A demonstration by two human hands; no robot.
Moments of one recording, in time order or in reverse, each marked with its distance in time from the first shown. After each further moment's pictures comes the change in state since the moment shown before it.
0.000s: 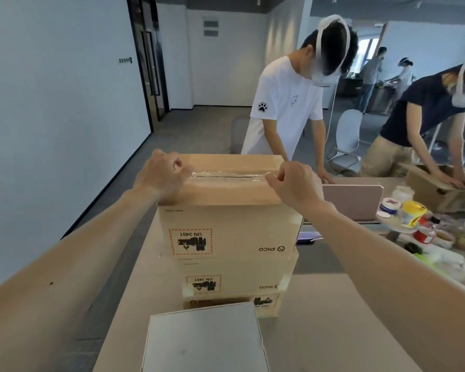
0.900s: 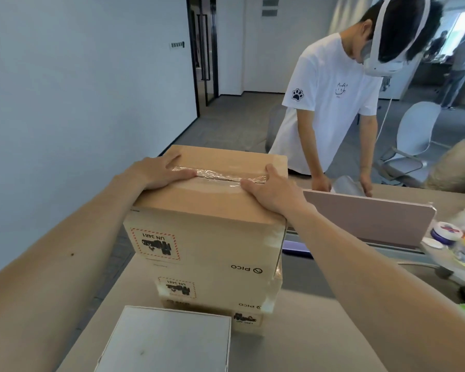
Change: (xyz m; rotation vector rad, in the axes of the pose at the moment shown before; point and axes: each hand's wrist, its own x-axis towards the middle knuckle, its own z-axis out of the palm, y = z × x) left_hand 0.031 0.036 0.031 0.185 -0.331 -0.388; right_hand 0.073 0.053 0.055 0.183 -0.520 0.057
